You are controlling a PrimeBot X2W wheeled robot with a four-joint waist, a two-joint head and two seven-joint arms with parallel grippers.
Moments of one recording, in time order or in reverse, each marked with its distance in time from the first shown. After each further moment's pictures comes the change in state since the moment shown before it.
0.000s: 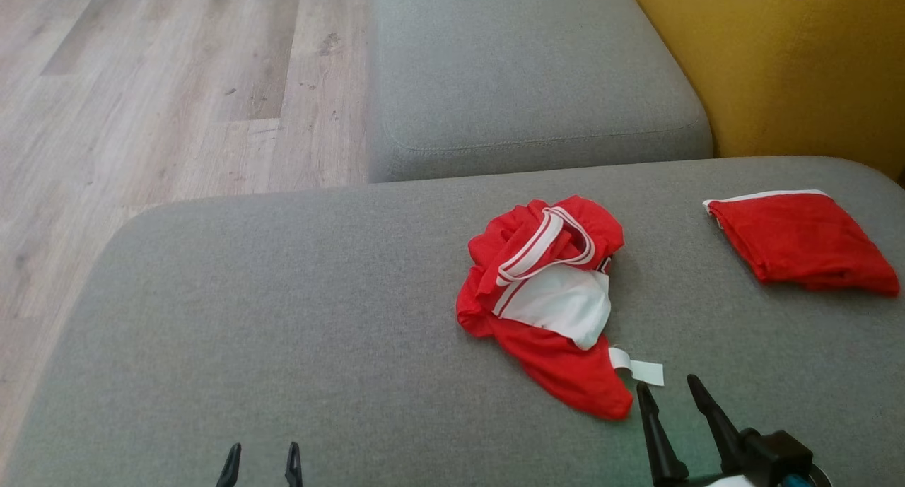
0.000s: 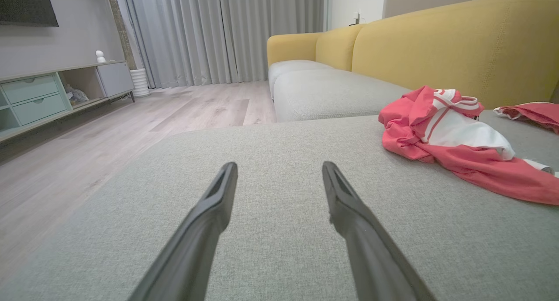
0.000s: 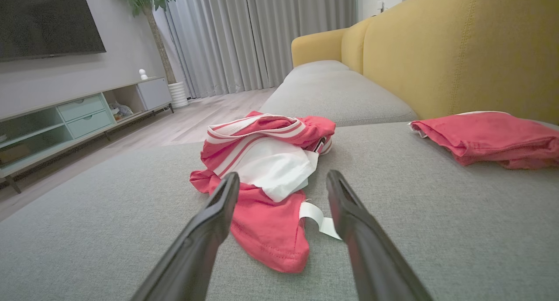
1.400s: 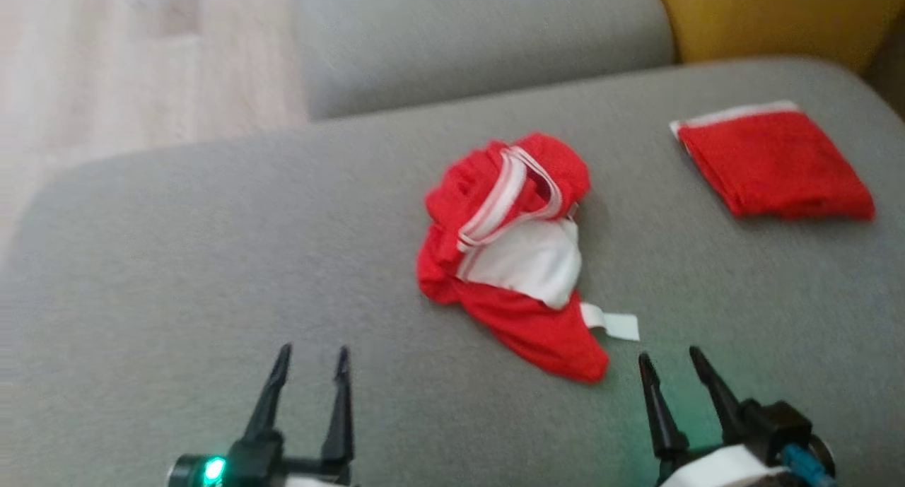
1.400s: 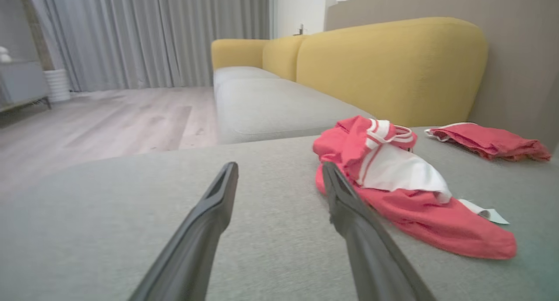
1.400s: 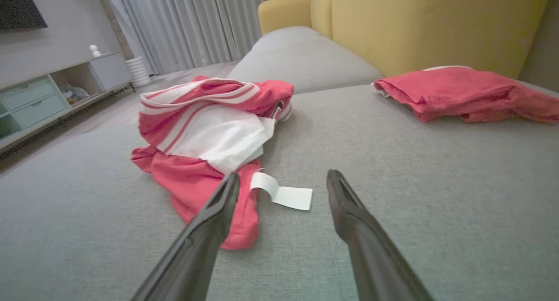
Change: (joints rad) left arm -0.242 0.010 -0.183 0.015 -0.105 0.045 0.000; right arm -0.092 -0.001 -0.022 0.051 -0.007 0.000 0.000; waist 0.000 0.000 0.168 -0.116
